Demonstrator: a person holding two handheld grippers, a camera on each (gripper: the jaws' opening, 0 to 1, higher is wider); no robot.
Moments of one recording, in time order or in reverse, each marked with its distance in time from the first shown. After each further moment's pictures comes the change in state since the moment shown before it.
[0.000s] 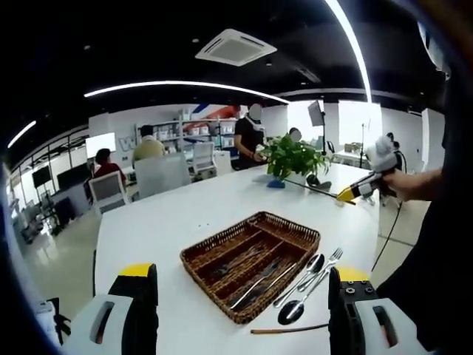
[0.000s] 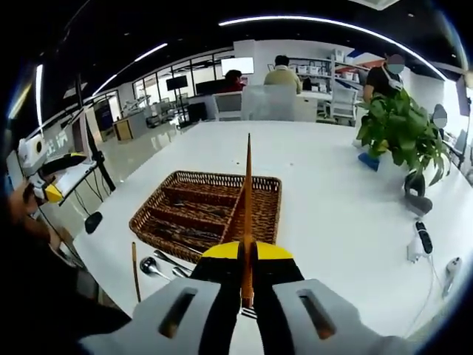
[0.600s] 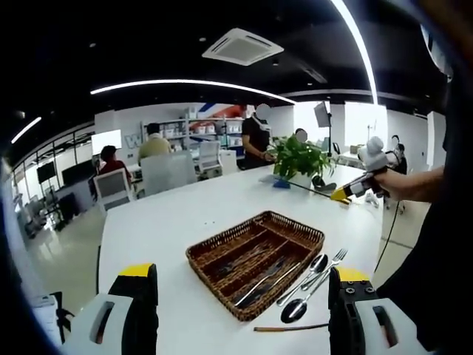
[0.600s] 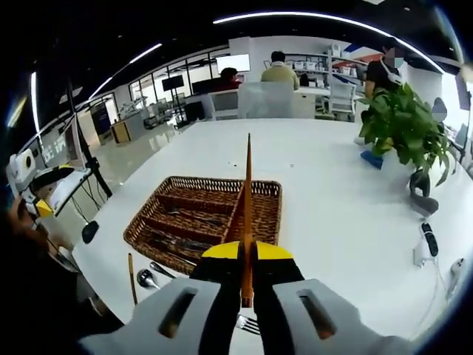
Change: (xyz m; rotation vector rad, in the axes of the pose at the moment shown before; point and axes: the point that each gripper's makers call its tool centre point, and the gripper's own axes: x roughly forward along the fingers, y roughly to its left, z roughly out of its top) left arm -0.008 0.008 -0.001 -0.020 -0.007 0.022; right arm 0.031 -0.005 0.016 0.034 0.011 0.004
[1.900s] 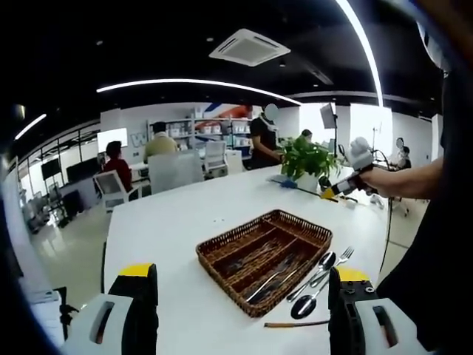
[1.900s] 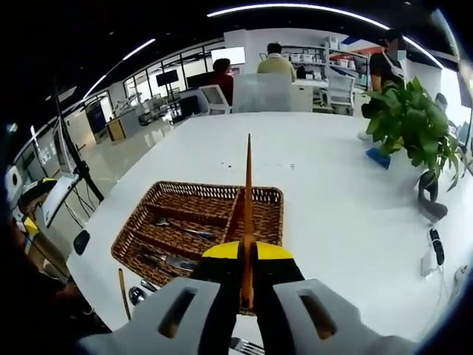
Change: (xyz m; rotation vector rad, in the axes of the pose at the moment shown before) left arm -0.004 0.019 -0.009 -0.005 0.003 0.025; right arm 0.047 -0.008 0.020 0.016 0.039 -0.019
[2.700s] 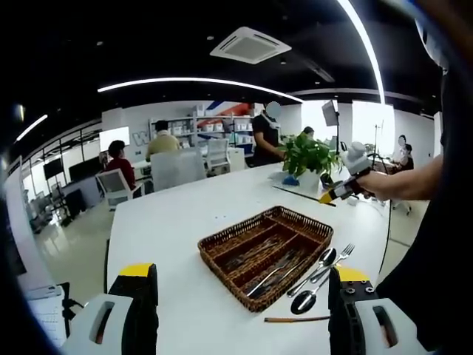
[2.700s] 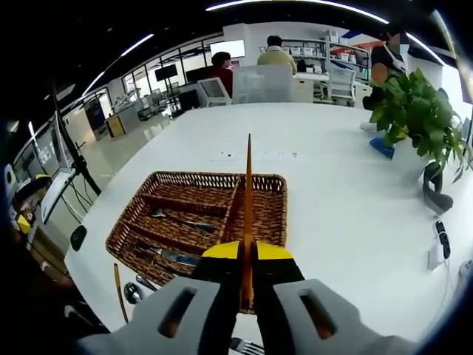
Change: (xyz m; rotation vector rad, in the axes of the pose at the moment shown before) left arm -0.007 -0.002 -0.006 -0.008 0.011 0.018; right arm 0.021 0.002 -0.023 0.007 0.043 0.002
